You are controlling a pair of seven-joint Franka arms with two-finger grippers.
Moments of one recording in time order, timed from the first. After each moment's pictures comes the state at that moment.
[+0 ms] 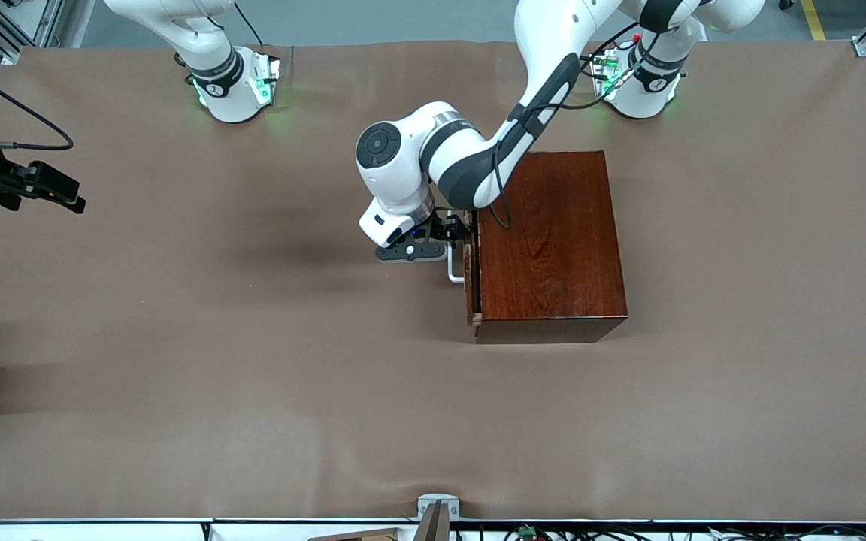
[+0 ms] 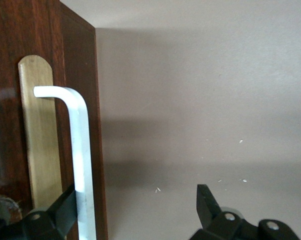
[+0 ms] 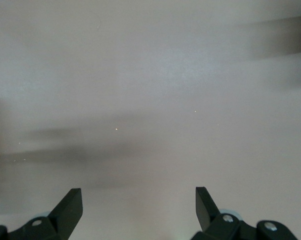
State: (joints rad) left arm -0.87 0.77 -0.05 -1.26 0.17 1.92 -0.94; right arm 0.05 0.00 -0.06 -1.58 0.01 1.55 0.05
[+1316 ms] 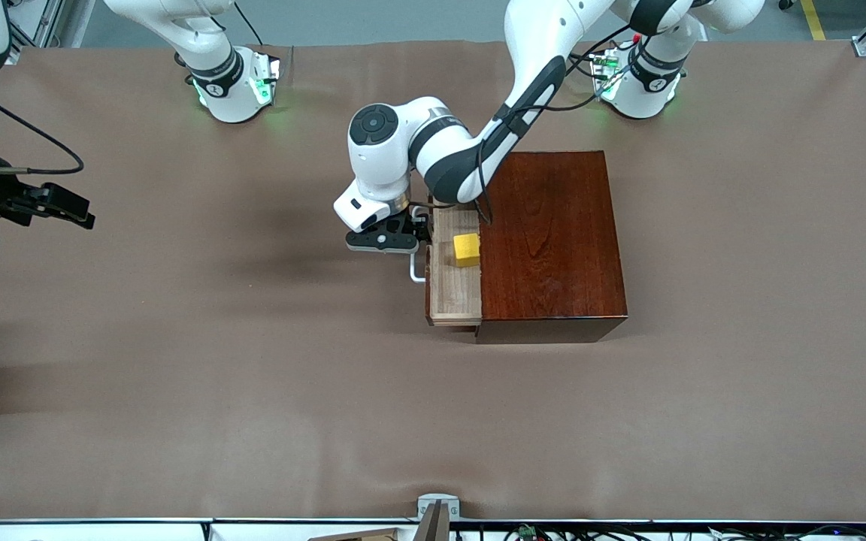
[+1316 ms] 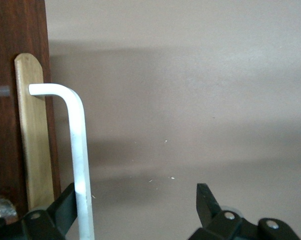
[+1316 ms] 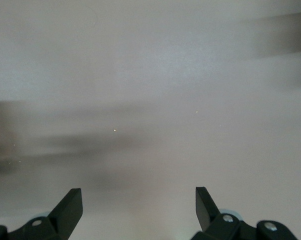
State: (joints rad) left arm -0.88 0.79 -0.09 -1.26 0.15 2.14 -0.94; right arm 0.05 0.06 -0.06 -1.56 0.01 1.56 0.05
